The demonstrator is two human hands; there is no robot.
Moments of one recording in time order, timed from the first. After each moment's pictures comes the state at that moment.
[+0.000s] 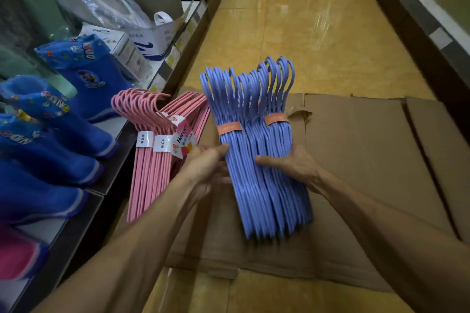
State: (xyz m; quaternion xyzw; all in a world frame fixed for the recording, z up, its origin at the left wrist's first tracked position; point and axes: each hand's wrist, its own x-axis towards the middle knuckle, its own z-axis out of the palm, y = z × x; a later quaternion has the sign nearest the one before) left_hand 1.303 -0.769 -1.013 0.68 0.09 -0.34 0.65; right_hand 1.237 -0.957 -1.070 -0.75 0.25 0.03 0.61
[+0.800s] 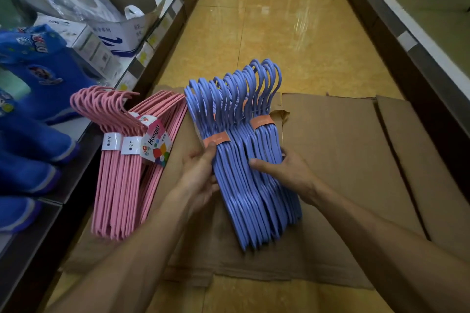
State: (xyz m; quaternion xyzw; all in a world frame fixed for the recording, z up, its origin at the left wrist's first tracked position) left_hand 1.292 -0.800 -1.055 0.61 0.14 -0.34 0.70; right_hand 1.205 -0.981 -1.080 -0.76 0.30 0.00 0.57
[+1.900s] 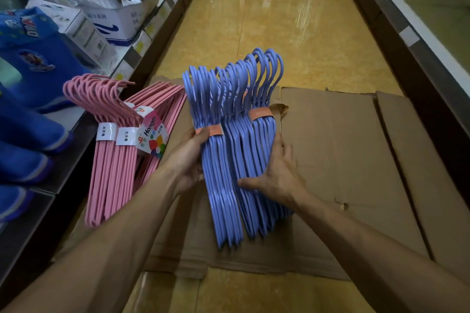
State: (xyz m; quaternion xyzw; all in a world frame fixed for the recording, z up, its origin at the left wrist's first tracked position) left_hand 1.305 -0.797 -1.044 0.65 0.07 -0.35 0.67; right_hand 1.199 -0.951 -1.078 -0.89 0.29 0.06 0.34
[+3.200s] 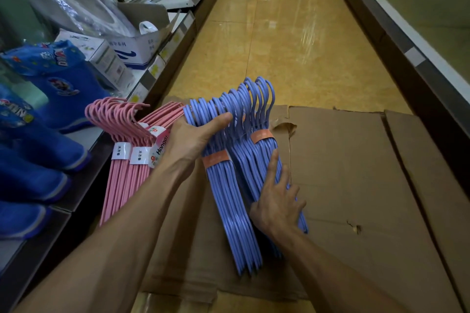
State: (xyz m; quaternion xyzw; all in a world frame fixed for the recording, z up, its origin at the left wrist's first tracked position) left_hand 1.334 -0.802 -0.992 0.69 -0.11 -0.13 0.70; right_hand 1.204 -0.905 -1.084 -0.92 0.35 0.05 0.16
